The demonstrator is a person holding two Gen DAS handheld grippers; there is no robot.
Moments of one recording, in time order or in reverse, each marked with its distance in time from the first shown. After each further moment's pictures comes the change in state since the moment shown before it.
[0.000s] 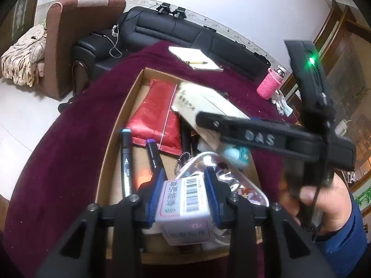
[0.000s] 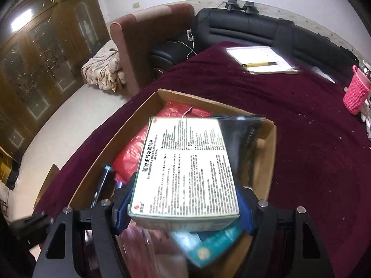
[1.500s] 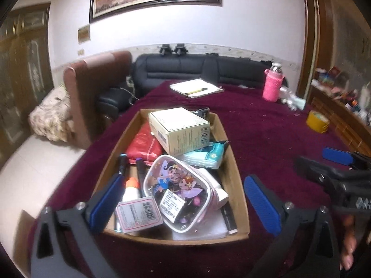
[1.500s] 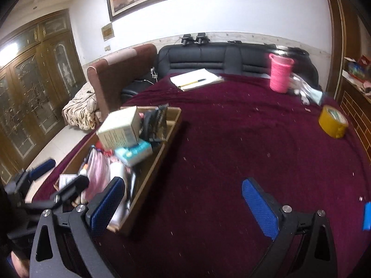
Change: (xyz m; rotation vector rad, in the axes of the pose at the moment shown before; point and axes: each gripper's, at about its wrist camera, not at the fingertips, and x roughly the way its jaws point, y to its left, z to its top) left arm -0.034 -0.113 -0.049 0.251 -0.244 0.328; right arm -0.156 -0.069 -0.141 0.155 -0.254 -0.139
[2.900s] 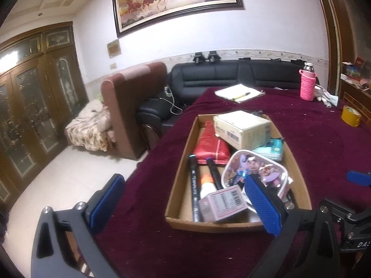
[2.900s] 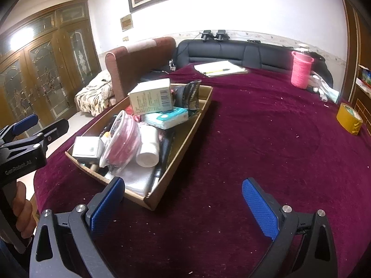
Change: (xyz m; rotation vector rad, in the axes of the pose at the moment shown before) left arm -0.035 0.063 -0.015 0.038 -0.060 0.238; right arm 0.012 0.048 -0.048 -0.093 0.002 0.068
